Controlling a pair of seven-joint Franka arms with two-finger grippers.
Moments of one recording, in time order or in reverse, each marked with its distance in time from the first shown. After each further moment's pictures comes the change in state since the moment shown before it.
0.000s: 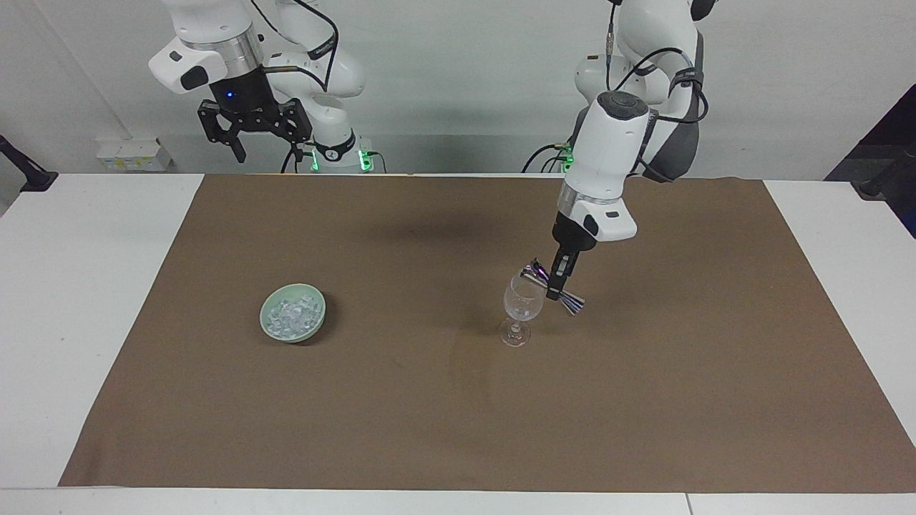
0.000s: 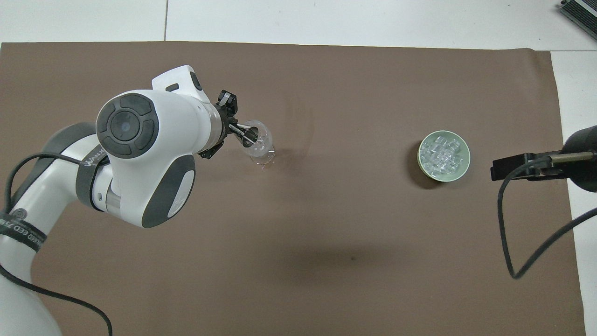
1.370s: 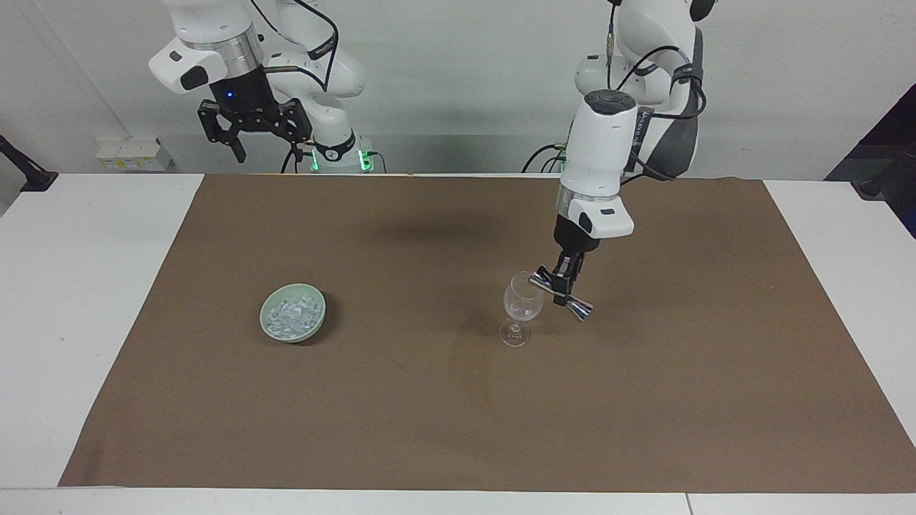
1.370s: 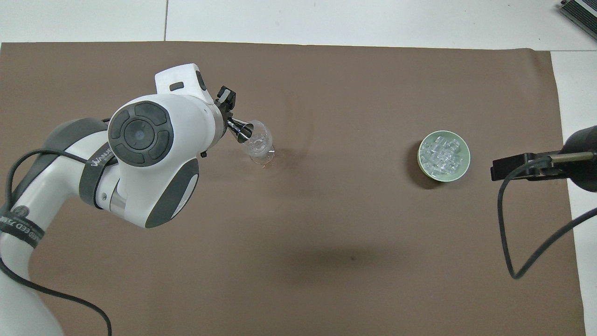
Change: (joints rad) left arm -0.007 0.003 0.002 0.000 0.108 0.026 0.000; right arm 0.000 0.000 0.000 0.000 0.000 0.000 0.000
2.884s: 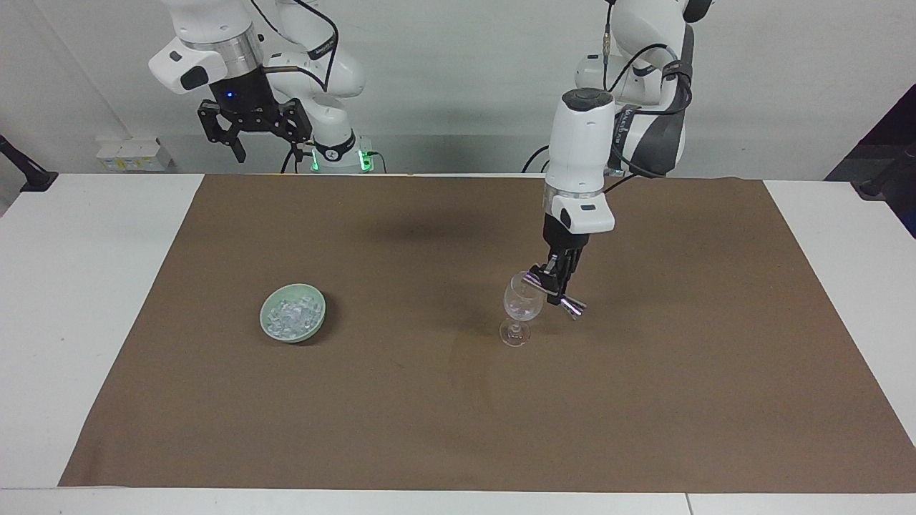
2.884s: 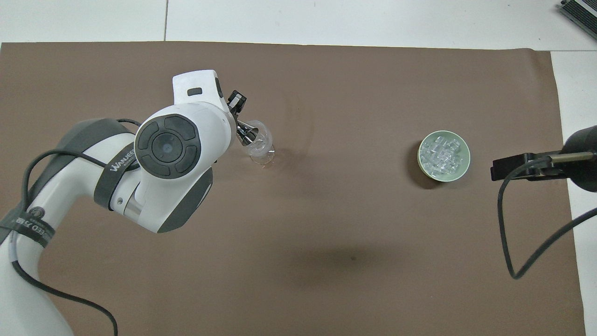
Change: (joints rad) left arm -0.033 0.005 -0.001 0.000 0.103 0.002 0.000; right arm 0.000 0.000 0.000 0.000 0.000 0.000 0.000
